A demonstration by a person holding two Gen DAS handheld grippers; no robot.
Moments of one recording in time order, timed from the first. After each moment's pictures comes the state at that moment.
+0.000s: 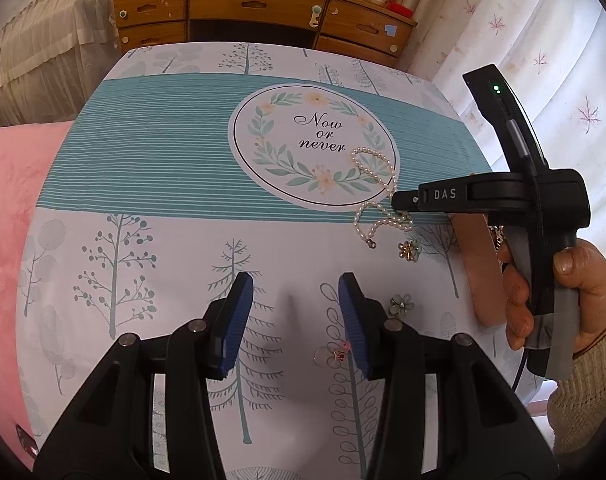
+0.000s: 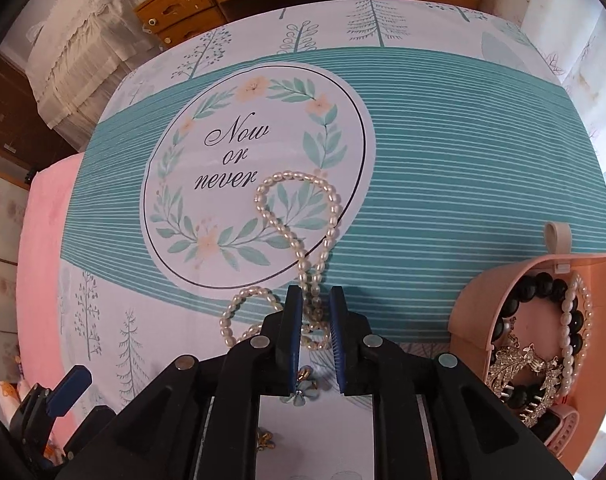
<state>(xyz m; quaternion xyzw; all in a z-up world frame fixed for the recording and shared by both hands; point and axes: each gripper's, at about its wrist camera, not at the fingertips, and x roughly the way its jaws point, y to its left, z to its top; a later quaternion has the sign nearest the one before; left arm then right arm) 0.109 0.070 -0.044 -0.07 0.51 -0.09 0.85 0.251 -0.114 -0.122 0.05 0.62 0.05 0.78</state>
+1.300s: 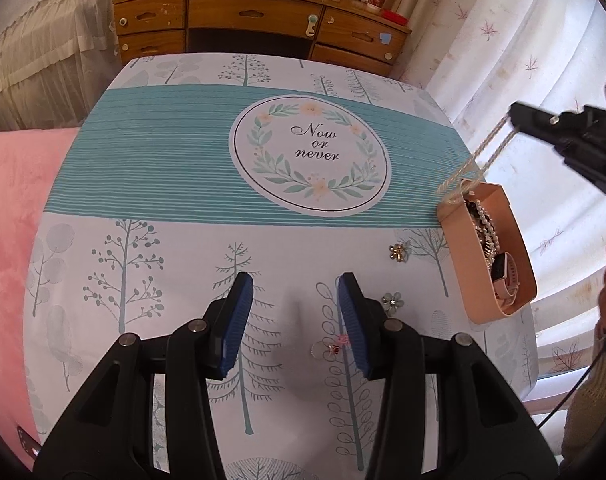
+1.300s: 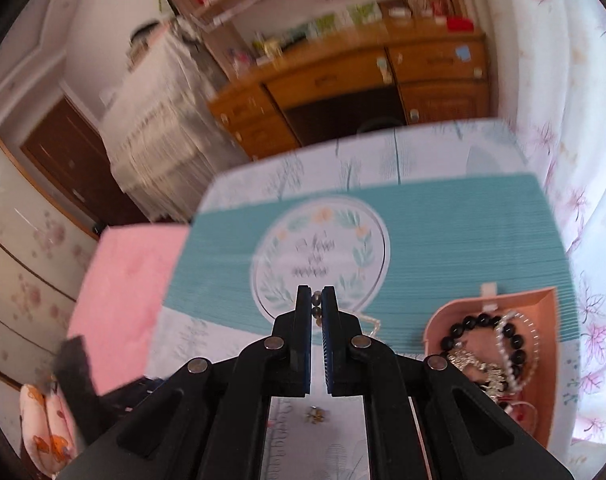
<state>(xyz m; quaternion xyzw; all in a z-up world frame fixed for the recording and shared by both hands) 0.096 0.072 -0.025 -0.07 0.49 -0.10 0.86 0.174 -0.175 0.057 0.15 0.43 0.14 0.88</state>
